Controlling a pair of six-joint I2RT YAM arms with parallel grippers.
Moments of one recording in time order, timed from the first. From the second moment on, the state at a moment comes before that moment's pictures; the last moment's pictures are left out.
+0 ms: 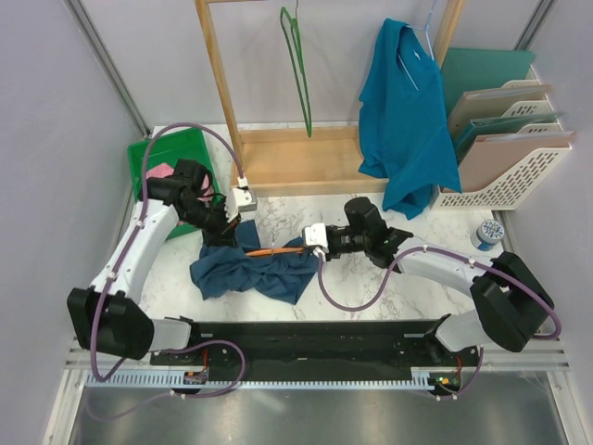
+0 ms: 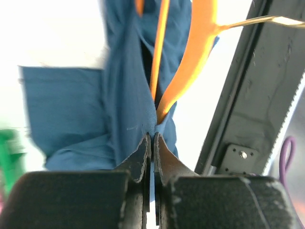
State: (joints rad) left arm -0.18 1.36 1.22 -1.24 0.64 0.98; right arm 0.72 1.42 0.75 0.14 -0.69 -0.81
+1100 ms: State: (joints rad) left arm -0.48 1.29 1.50 -1.13 0.48 0.66; right arm 0.68 1.45 0.59 0.75 -0.71 -0.08
